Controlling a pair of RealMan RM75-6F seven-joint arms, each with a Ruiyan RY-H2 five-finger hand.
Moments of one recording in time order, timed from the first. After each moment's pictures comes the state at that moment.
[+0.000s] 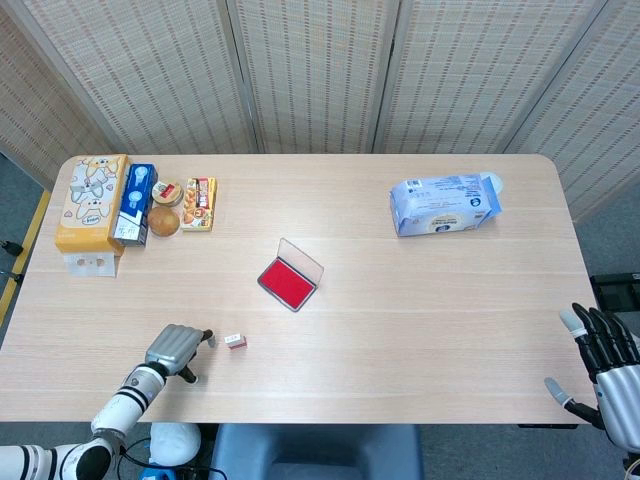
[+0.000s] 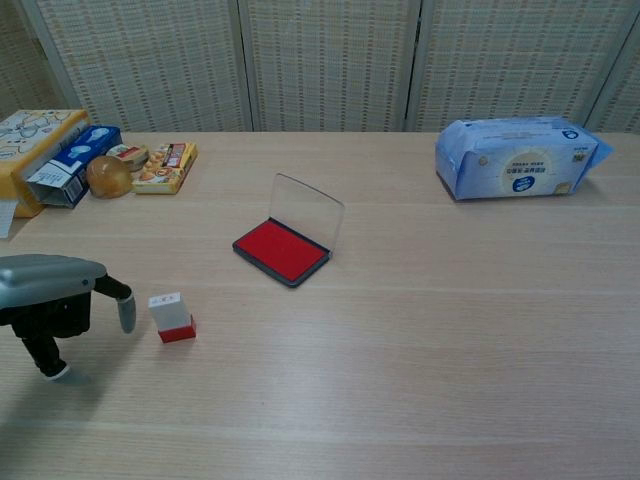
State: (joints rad) left arm -0.70 -1.36 0.07 -1.74 0.87 0.90 0.51; right arm -0.07 -1.07 -0.02 -1.58 -1.78 1.77 0.09
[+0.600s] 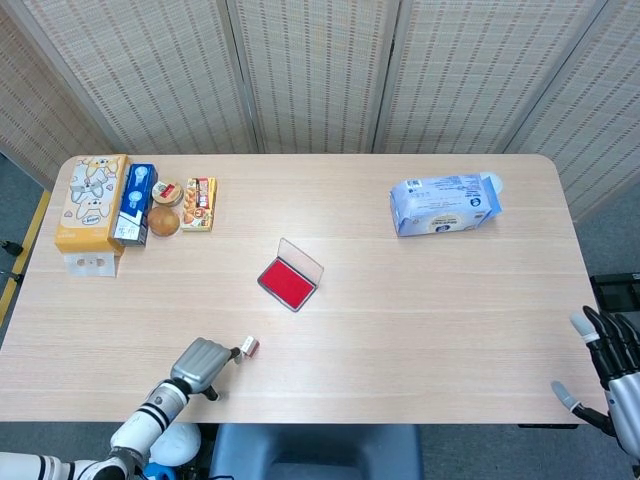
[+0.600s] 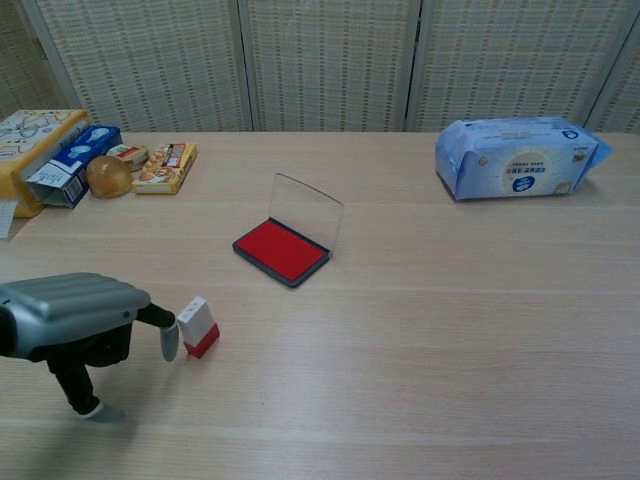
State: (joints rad) left arm -0.71 -1.43 0.11 -1.84 0.92 0.98 0.67; right arm -0.08 -1.06 -0.02 -1.55 -1.80 1.82 0.14
